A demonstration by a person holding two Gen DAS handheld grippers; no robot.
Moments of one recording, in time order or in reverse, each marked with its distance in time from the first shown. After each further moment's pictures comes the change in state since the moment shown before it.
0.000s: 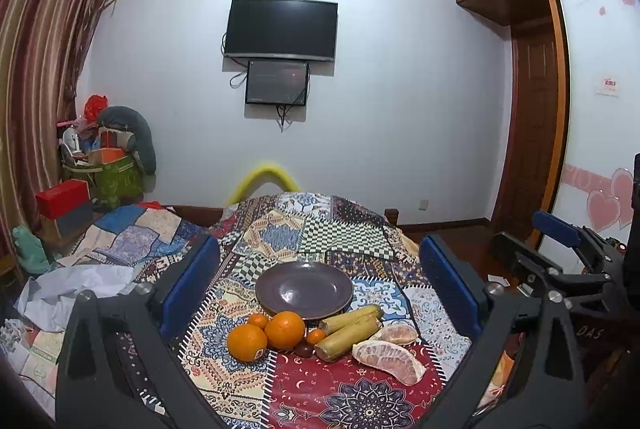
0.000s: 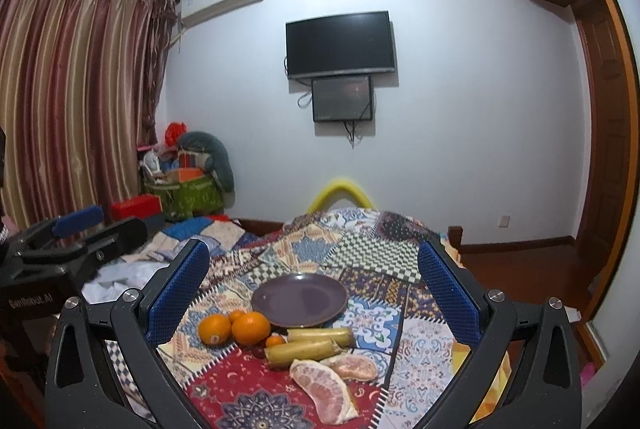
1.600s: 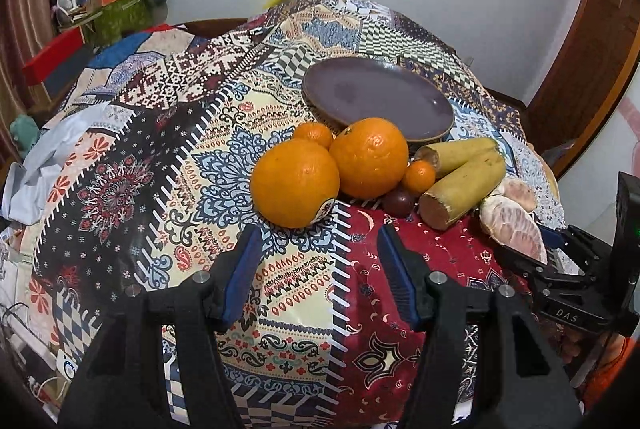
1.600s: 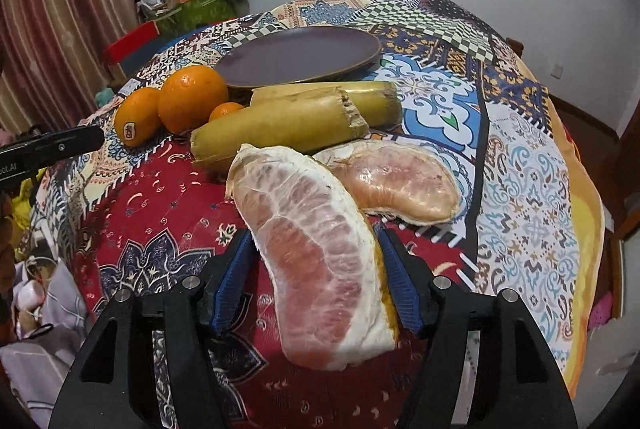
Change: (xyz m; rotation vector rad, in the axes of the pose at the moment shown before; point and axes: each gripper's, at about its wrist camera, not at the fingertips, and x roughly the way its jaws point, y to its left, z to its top) left arm 0.159 0.090 -0.143 -0.111 0.648 0.071; right arm 0.143 -0.032 -0.162 0.000 0.693 0.142
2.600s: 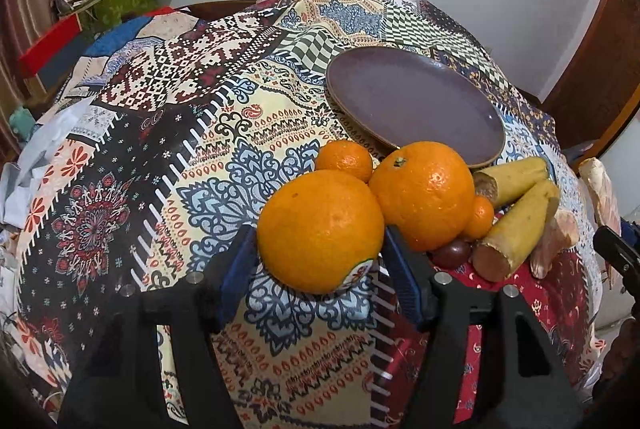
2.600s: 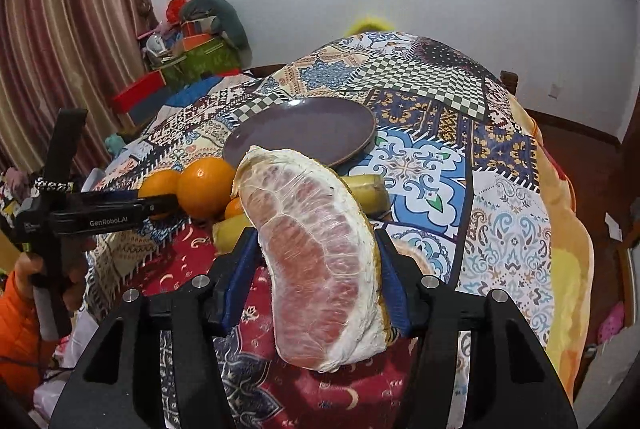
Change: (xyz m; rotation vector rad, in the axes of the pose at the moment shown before) left arm 0.058 0.019 0.035 -0.024 0.056 0.023; right arm -0.025 -0.007 0.041 0.059 -0.146 0.038
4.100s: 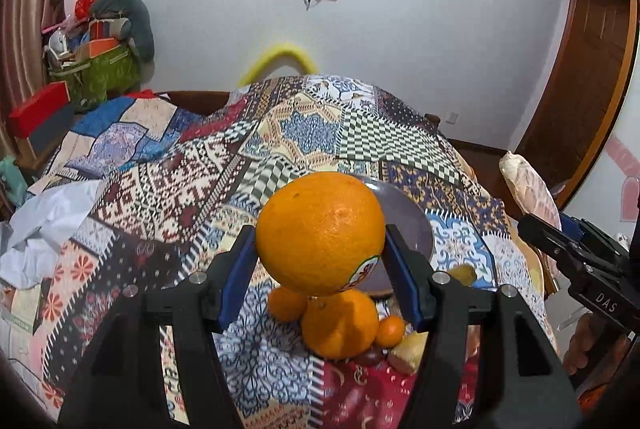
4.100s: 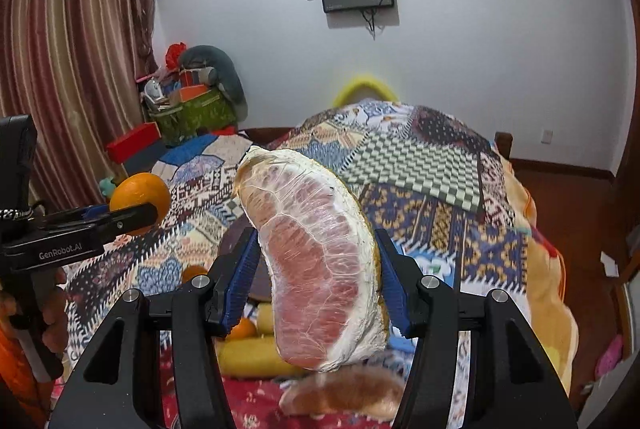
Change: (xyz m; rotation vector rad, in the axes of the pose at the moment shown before) left arm -0.072 -0.034 0.069 0.039 -0.281 -0.083; right arm -0.008 0.001 0.072 -0.025 -0.197 -0.027
